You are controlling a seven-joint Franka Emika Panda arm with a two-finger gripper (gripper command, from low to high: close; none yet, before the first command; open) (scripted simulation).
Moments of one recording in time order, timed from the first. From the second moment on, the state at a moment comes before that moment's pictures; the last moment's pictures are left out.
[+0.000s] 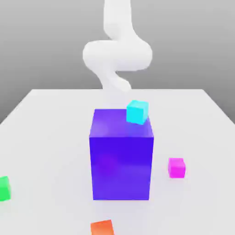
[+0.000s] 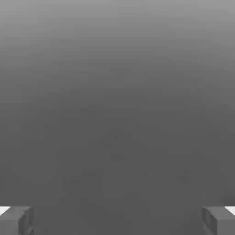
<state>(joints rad) 0.06 -0.73 0.00 -2.36 0.00 2.36 0.71</state>
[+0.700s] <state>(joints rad) 0.58 0.05 0.07 -2.93 -0.02 2.98 -0.09</state>
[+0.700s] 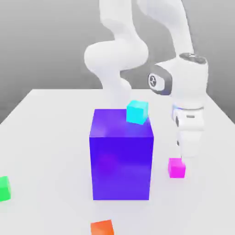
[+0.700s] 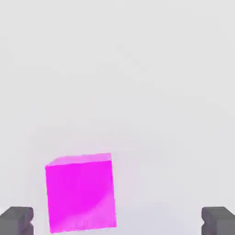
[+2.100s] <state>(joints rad) 0.14 0.00 -0.29 -2.51 0.02 2.60 -0.28</state>
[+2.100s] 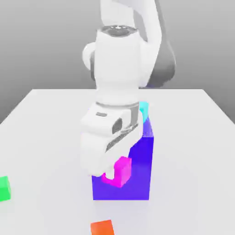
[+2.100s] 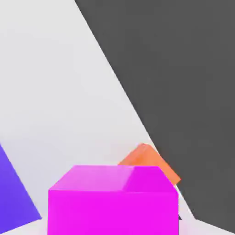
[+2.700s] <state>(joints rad) -0.30 0.35 -0.44 -2.37 0.32 2.67 -0.40</state>
